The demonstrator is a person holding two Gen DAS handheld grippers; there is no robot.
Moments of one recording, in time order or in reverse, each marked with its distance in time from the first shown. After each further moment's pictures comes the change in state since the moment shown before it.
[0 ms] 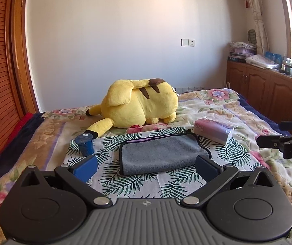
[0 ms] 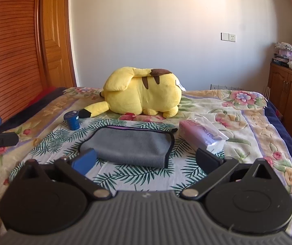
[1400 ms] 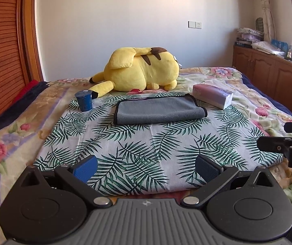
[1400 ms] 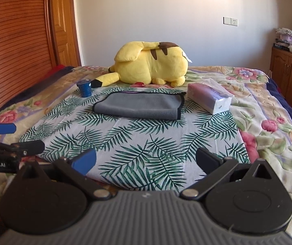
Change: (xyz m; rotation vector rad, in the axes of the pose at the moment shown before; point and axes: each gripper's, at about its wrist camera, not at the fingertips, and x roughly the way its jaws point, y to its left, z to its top) left arm -0.009 -0.033 -0.104 -0.050 0.088 0.040; right arm -0.027 0.026 -0.087 0.012 0.071 0.009
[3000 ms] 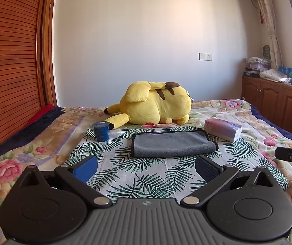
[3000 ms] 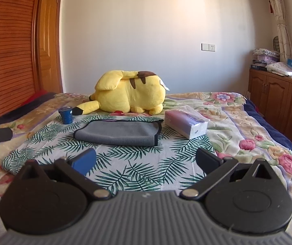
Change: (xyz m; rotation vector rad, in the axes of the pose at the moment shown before) left arm -0.031 0.020 0.009 -0.031 -0.198 0.061; right arm -0.018 -0.010 -0.003 0.009 -0.188 -0.123
